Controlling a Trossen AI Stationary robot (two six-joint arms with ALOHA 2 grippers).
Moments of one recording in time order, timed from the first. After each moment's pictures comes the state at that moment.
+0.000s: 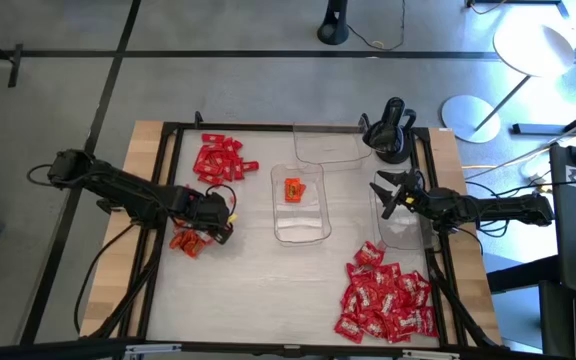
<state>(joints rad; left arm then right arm) -0.15 1.21 0.55 -0.61 -0.13 -1.06 0.05 0.15 0.04 0.02 0.64 0.15</state>
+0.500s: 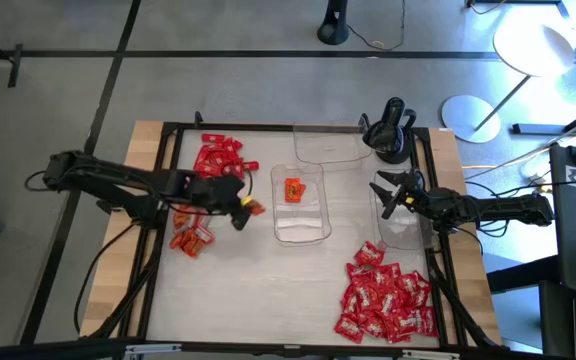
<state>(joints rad) -0.06 1.15 0.81 -0.40 -0.19 -0.77 0.05 0.16 0.04 0.02 0.64 0.15</state>
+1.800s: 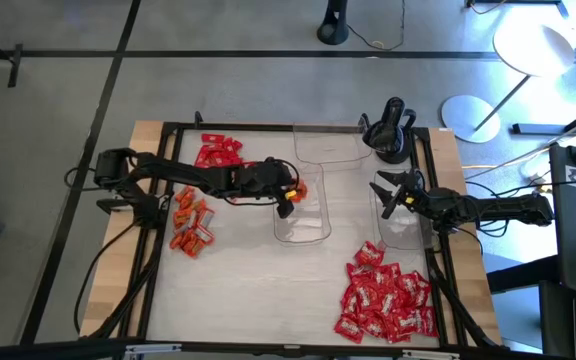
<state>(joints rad) 0.10 1.63 0.98 0.13 -0.22 -0.21 0.05 0.16 0.04 0.02 0.64 0.15</state>
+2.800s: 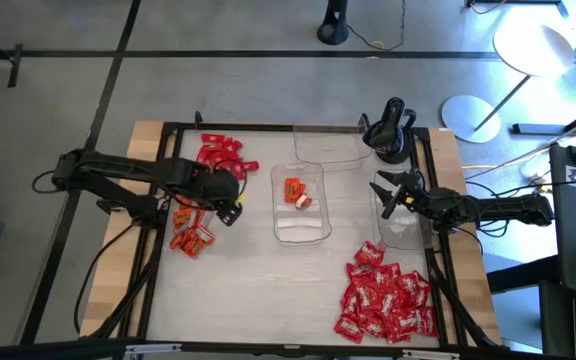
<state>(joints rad) -0.03 1.26 1.05 -1.09 -0.19 -0.88 0.05 0.16 0.04 0.02 0.64 0.15</state>
